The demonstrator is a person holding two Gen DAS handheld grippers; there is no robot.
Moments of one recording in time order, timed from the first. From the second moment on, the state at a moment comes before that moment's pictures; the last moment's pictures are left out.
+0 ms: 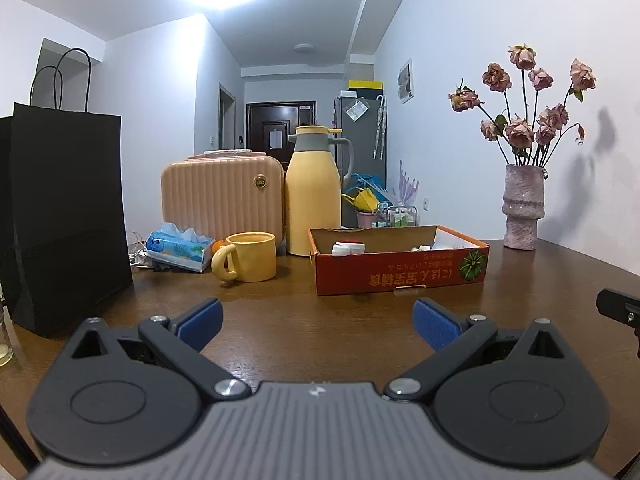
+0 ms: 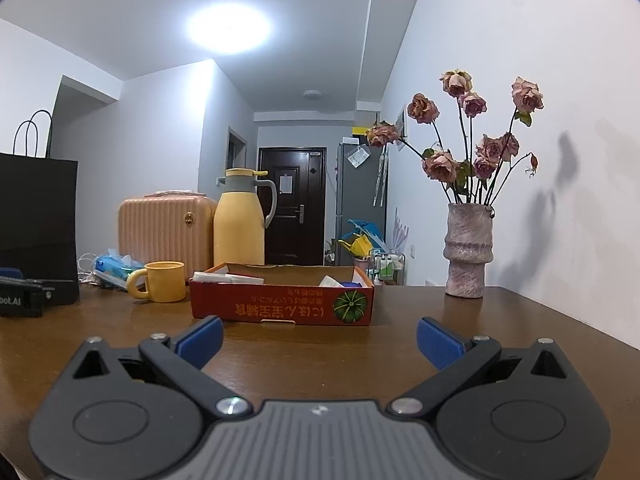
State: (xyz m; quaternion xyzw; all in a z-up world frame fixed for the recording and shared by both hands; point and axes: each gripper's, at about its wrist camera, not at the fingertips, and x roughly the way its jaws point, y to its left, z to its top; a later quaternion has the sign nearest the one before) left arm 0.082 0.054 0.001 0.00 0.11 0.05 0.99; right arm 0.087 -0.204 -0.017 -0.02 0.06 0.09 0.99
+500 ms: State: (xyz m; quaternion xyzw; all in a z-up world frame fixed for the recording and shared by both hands) left arm 0.072 0.054 0.004 0.00 0.09 0.06 0.99; right arm 0.082 -0.203 -0.013 -0.02 0.06 0.09 0.99
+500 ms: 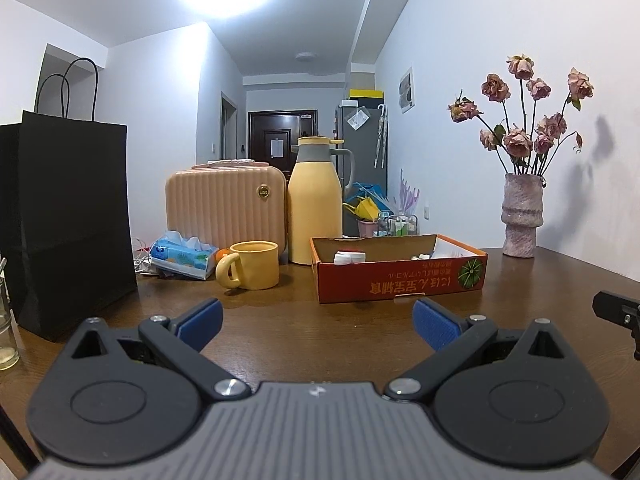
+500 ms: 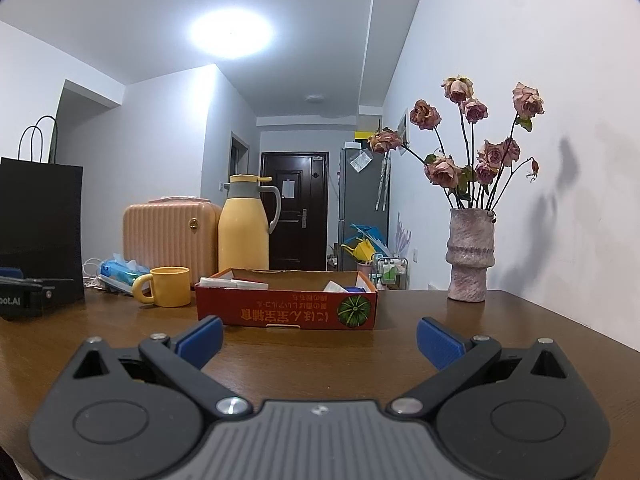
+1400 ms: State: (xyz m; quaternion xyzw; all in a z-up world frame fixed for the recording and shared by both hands) left arm 0.071 0.056 0.004 0.00 0.09 0.06 0.99; right arm 0.081 -0.203 -0.012 -0.02 0.06 0.09 0.99
